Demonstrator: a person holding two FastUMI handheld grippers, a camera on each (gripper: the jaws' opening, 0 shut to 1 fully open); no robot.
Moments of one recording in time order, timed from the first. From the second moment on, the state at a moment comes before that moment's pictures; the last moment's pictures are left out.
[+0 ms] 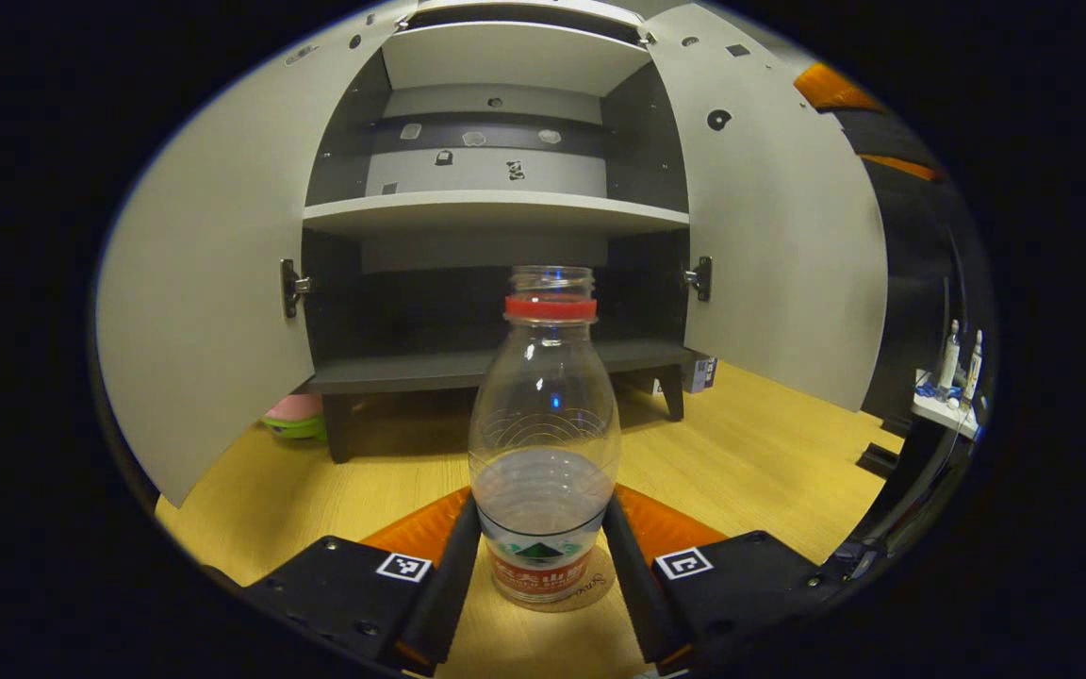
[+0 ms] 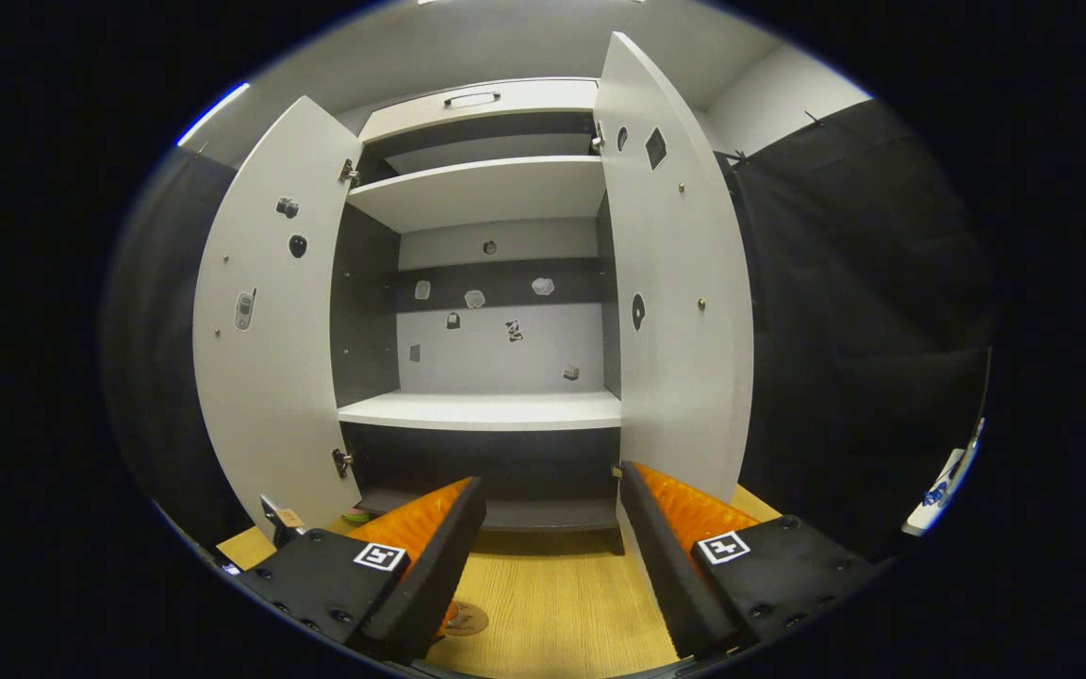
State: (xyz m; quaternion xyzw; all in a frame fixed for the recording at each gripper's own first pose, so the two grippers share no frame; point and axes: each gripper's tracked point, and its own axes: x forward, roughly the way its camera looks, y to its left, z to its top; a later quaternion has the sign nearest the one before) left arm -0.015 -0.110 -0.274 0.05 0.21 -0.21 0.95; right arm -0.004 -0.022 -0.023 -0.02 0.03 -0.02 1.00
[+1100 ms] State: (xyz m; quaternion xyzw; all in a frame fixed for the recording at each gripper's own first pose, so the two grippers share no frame) left arm 0.175 -0.142 0.090 -0.05 0.03 -0.23 0.97; right arm -0.029 -0.045 -0.007 -0.01 0.01 -0.10 1.00
